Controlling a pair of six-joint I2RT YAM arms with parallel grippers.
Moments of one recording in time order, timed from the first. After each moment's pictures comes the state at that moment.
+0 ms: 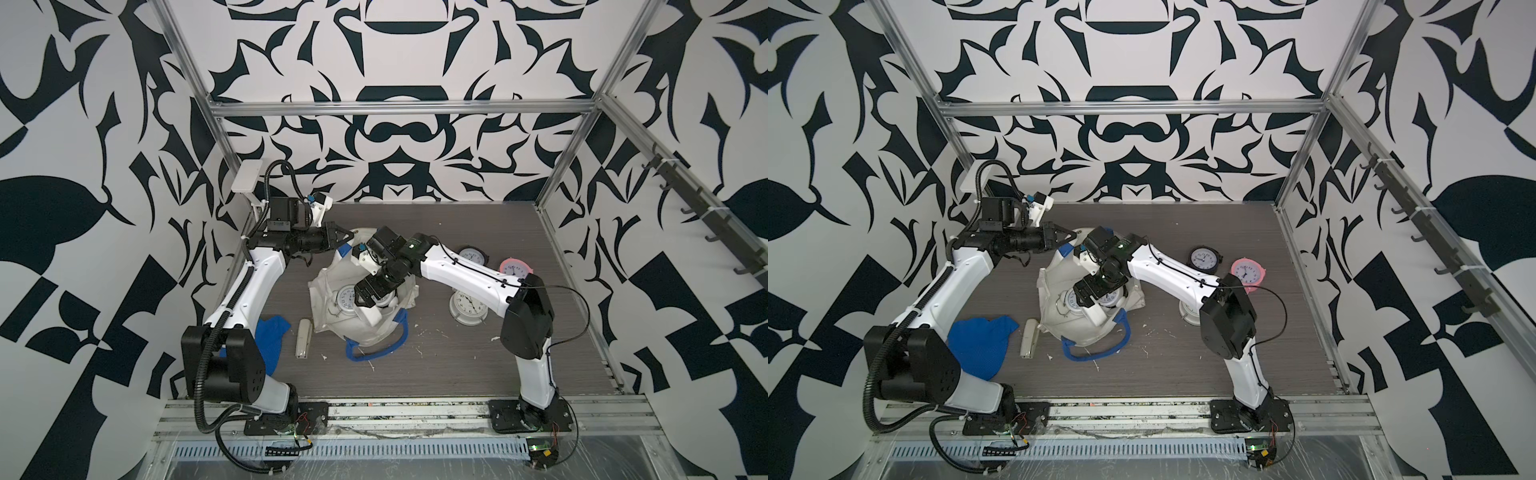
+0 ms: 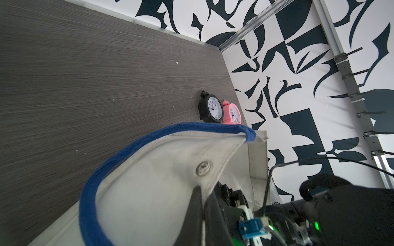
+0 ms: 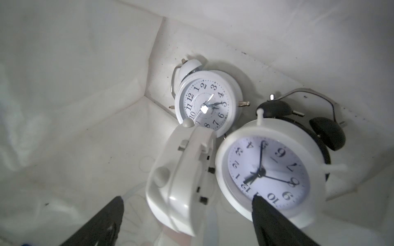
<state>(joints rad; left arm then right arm) -0.11 1.48 1.30 -0.52 0.87 -0.31 0.86 2.01 1.84 -0.95 -0.32 0.16</state>
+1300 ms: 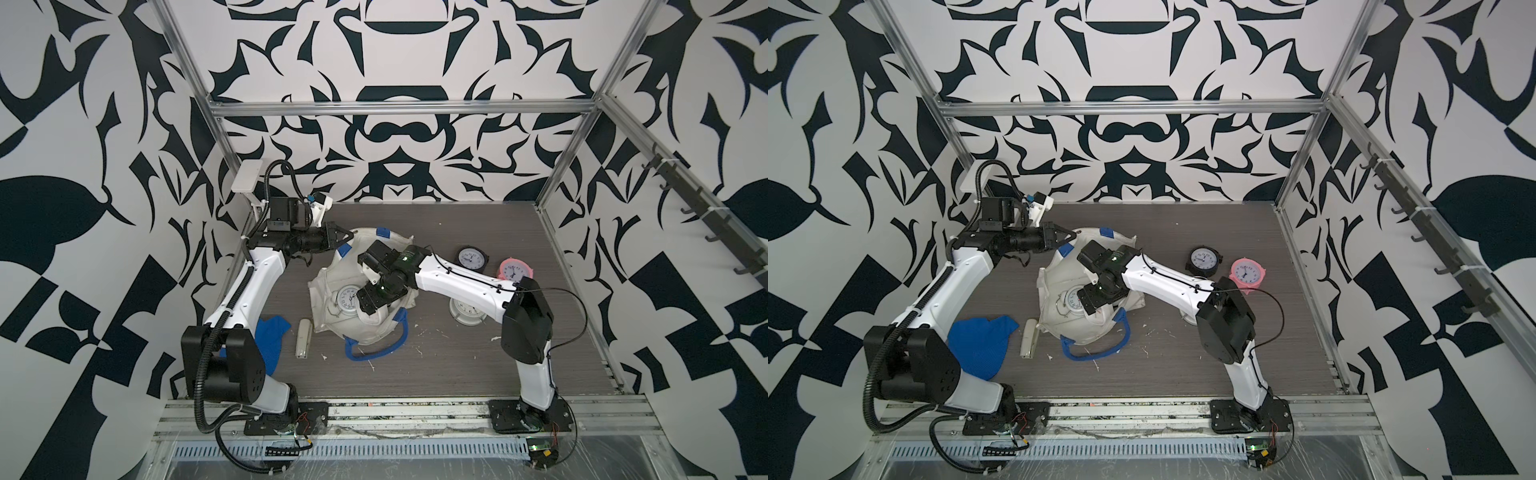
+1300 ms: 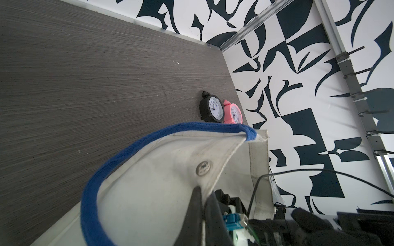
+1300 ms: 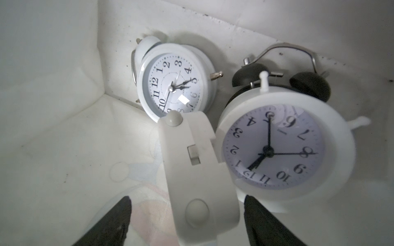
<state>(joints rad) -0.11 1.48 1.30 -0.52 0.87 -0.31 0.94 2.00 1.75 -0.93 -0.15 0.36</state>
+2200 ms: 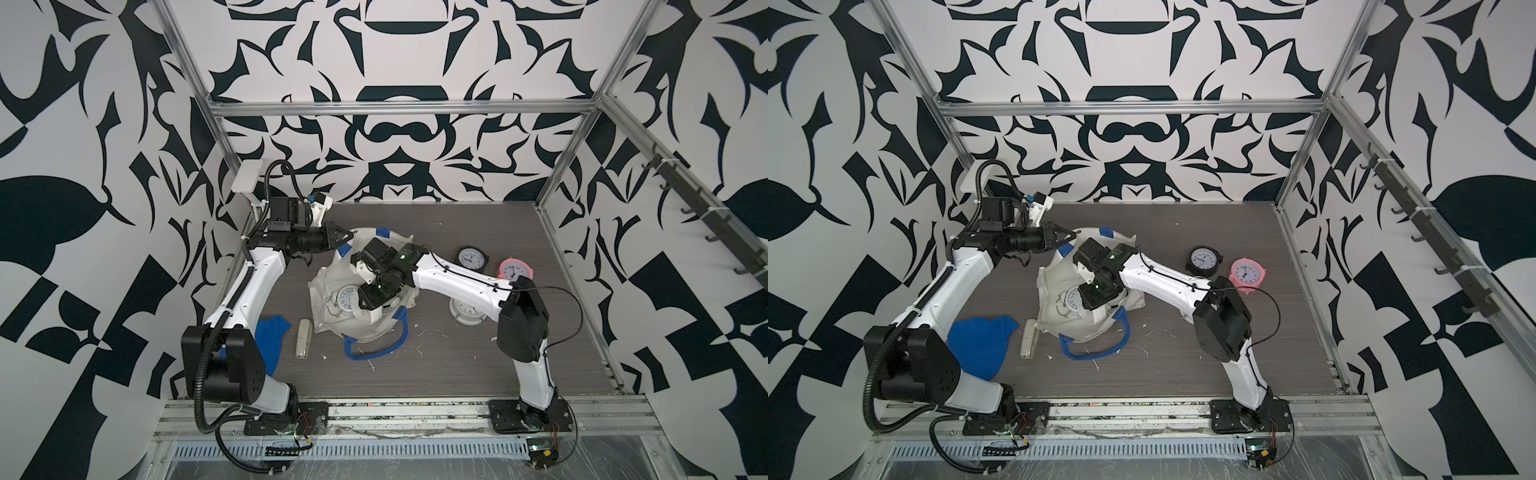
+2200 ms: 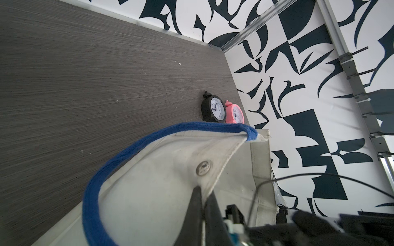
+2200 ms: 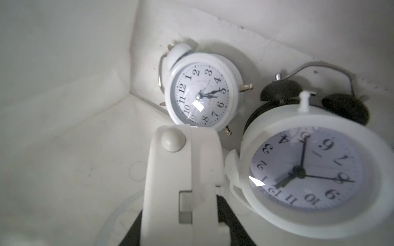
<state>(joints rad) -0.11 1.48 1.30 -0.52 0.85 -0.31 0.93 2.00 1.81 -0.93 -0.23 0.29</state>
